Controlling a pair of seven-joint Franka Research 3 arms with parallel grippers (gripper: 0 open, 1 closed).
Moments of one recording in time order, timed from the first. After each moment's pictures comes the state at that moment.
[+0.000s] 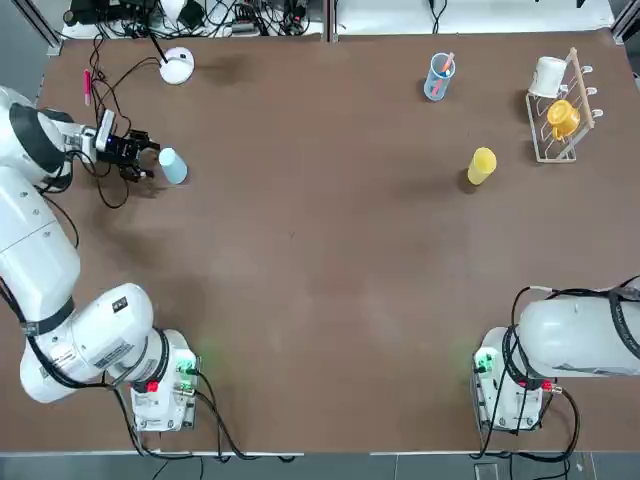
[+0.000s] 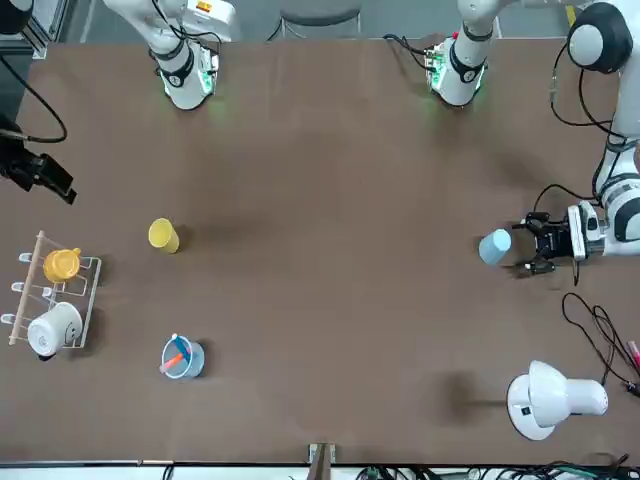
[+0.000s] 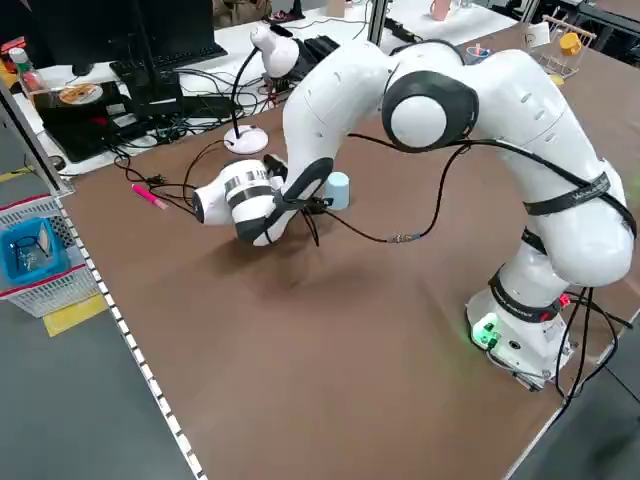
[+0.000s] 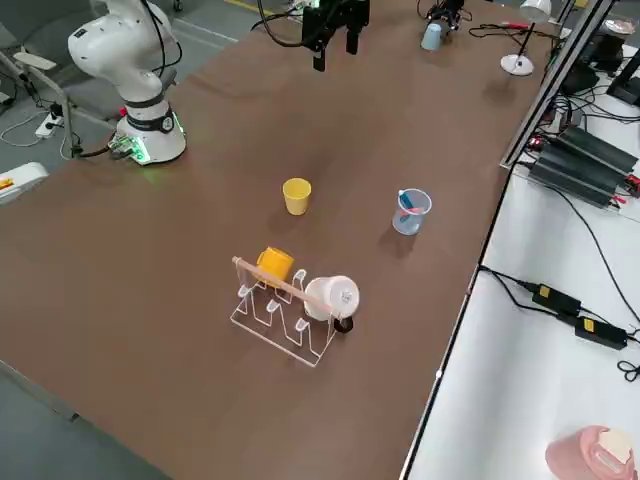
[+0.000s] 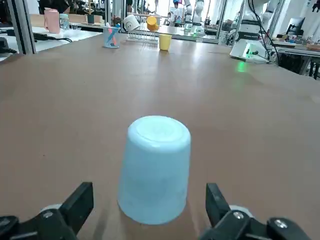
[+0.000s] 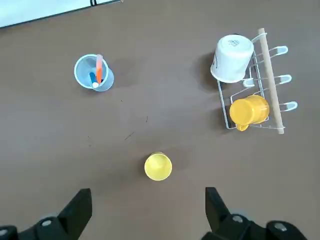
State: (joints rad) left arm 0.52 0.87 0.07 -1.62 -0.91 1.48 2.56; right arm -0.10 -0.01 0.10 -1.57 -0.05 1.63 0.24
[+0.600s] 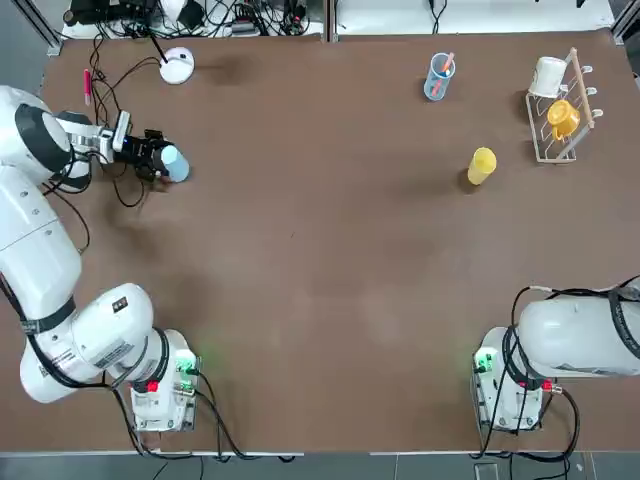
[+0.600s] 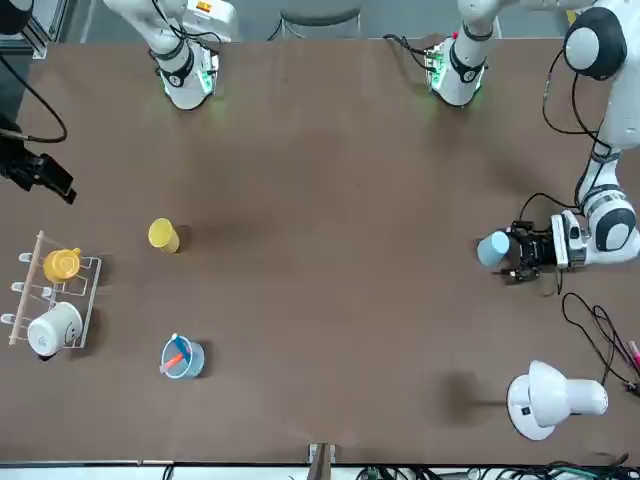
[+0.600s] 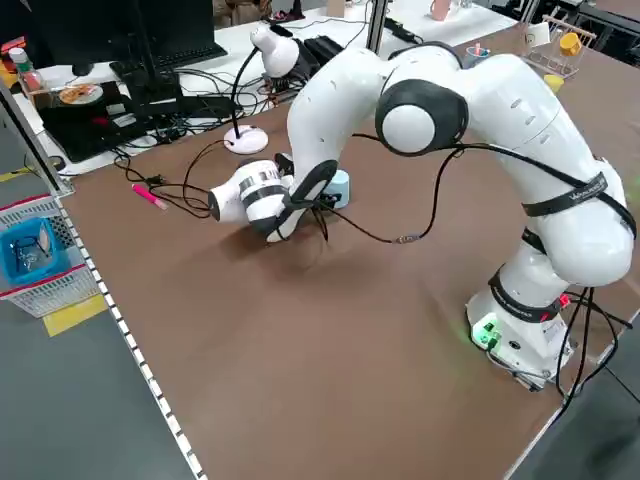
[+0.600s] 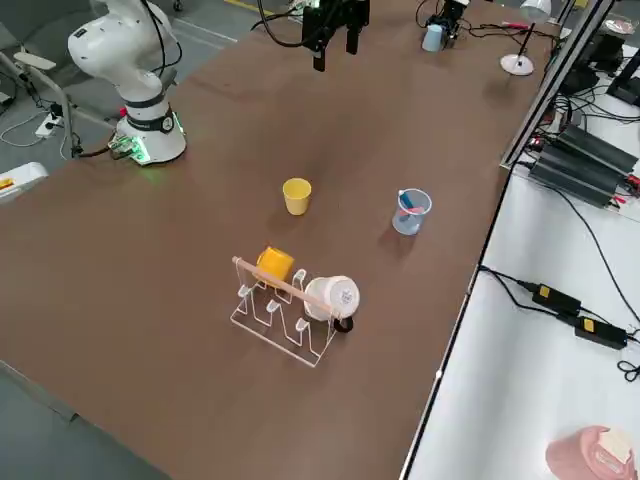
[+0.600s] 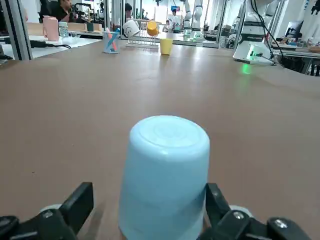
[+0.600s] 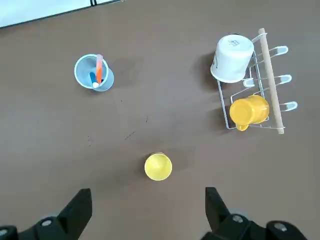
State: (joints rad) left arm 0.52 0.91 -0.01 -1.64 -0.93 1.54 2.58; right arm -0.10 -0.01 0.10 -1.57 -0.05 1.63 0.24
